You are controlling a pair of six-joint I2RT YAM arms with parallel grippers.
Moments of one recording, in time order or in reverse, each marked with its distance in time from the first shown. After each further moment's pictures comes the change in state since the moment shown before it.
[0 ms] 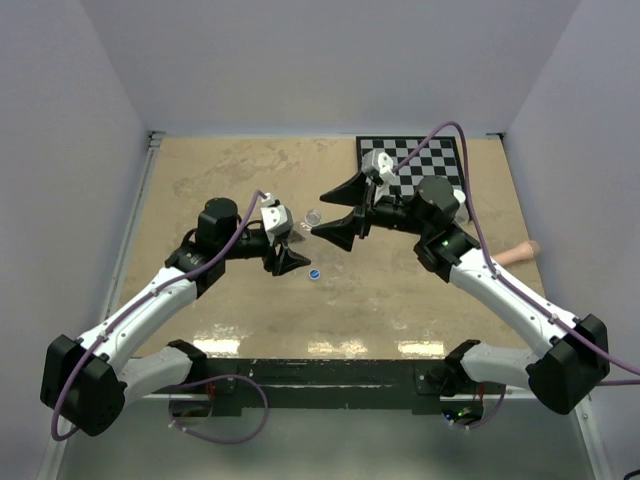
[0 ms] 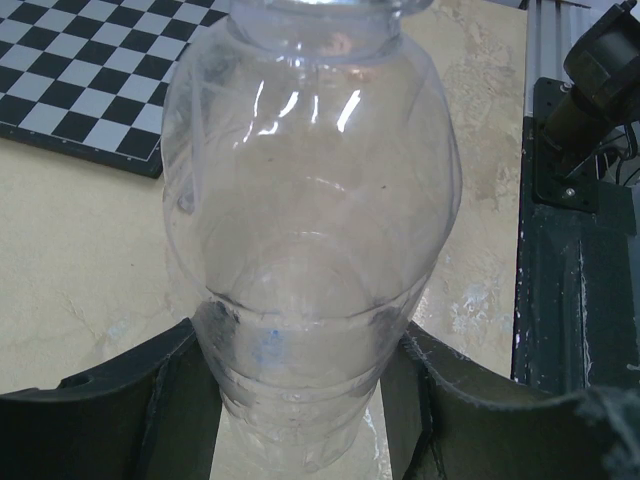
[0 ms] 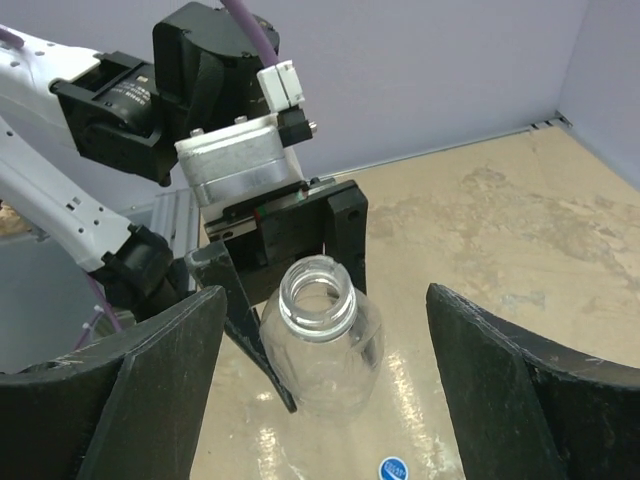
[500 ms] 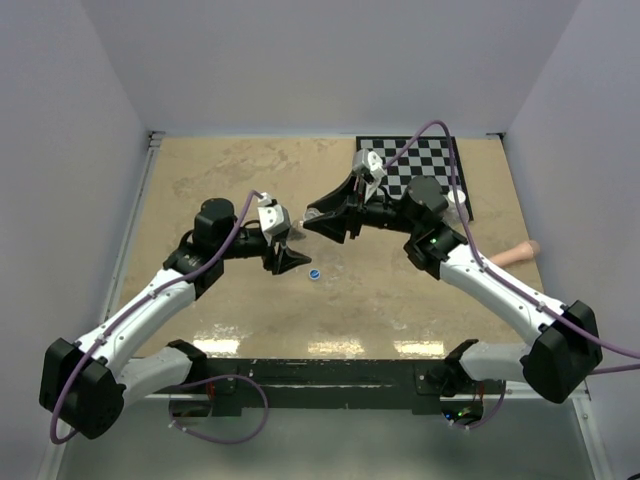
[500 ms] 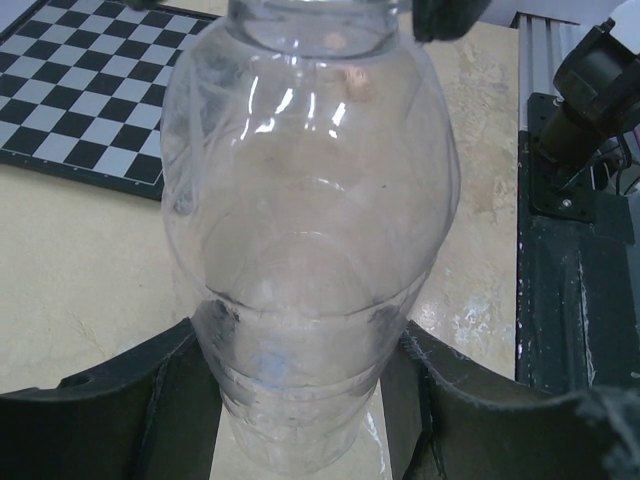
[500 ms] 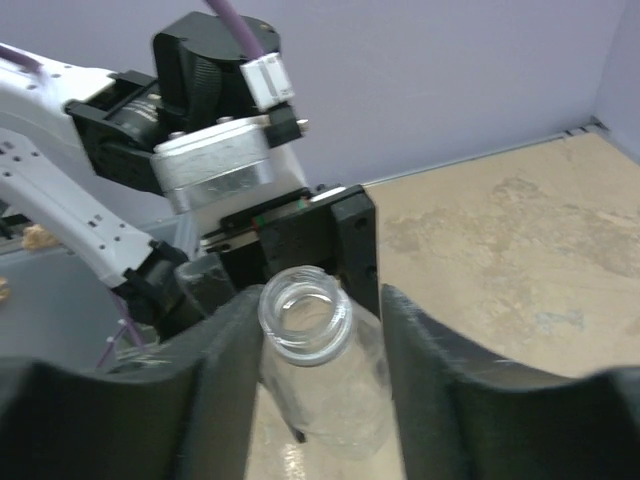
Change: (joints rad) left arm 0.000 -0.020 -0.011 0.044 0.029 -0.006; right arm 0.031 0.077 0.010 0.112 0.004 0.077
